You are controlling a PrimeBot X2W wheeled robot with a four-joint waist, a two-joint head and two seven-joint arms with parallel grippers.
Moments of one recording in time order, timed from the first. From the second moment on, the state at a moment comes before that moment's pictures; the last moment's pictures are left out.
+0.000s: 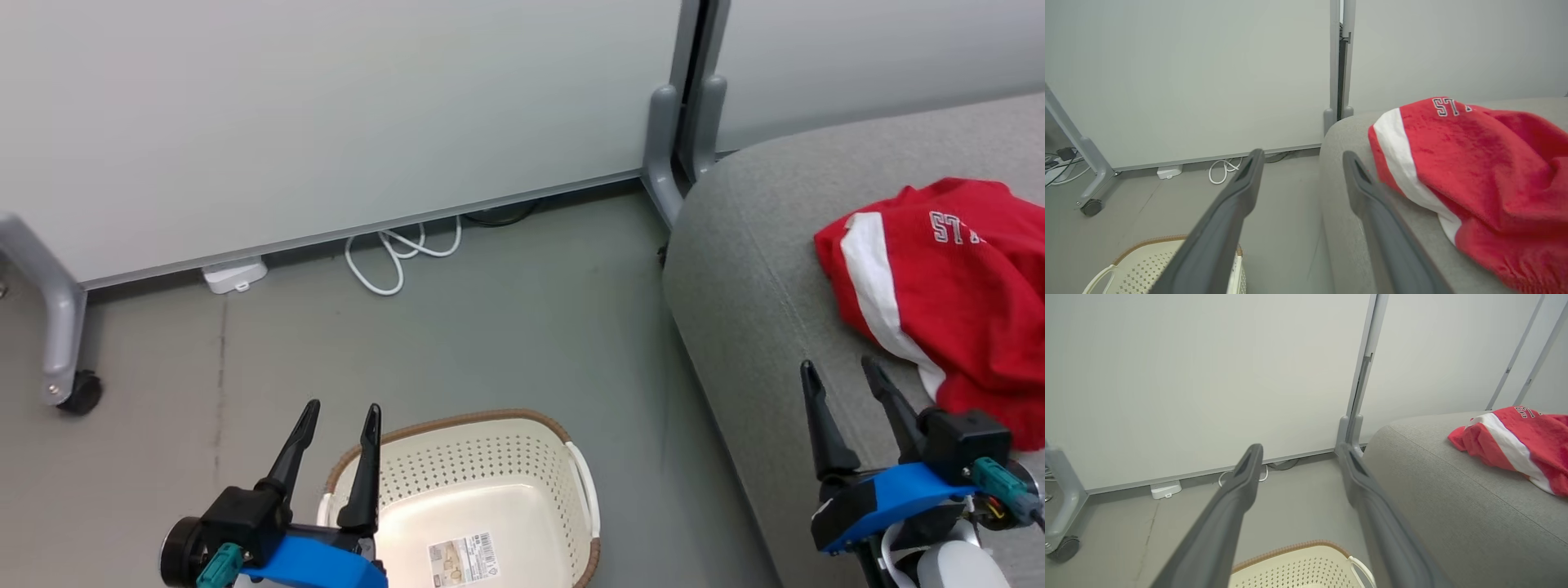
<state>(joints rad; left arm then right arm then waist) -0.03 0.11 -0.19 0.24 -0.25 -0.13 -0.26 -0.13 -0.09 -0.06 0.24 0.13 0.13 -0.13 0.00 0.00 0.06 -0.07</state>
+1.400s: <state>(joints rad) -0.01 0.08 -0.04 0.36 -0.23 -0.13 -0.26 -0.08 -0.05 -0.04 0.27 0.10 0.13 -0.14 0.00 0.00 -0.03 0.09</state>
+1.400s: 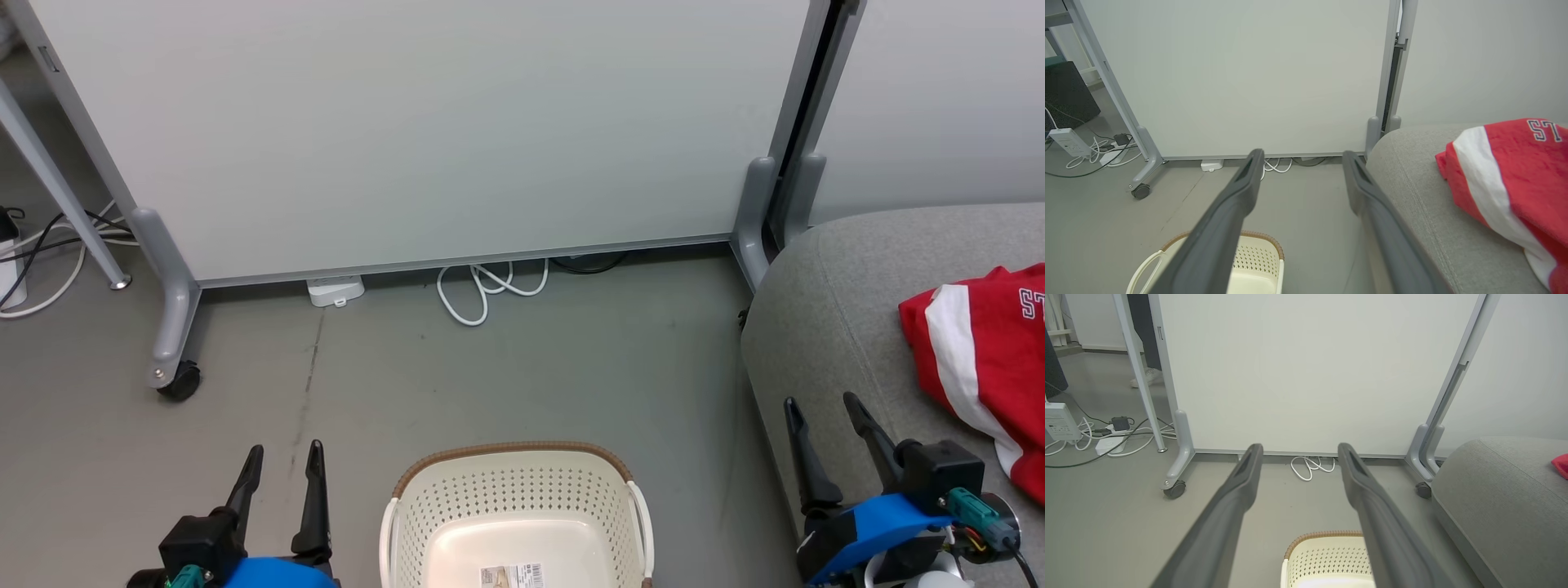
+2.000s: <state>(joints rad) 0.01 0.06 -0.04 0.40 -0.23 -0.13 -0.26 -0.07 -0.05 -0.03 0.30 0.12 0.13 -0.14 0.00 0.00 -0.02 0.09</state>
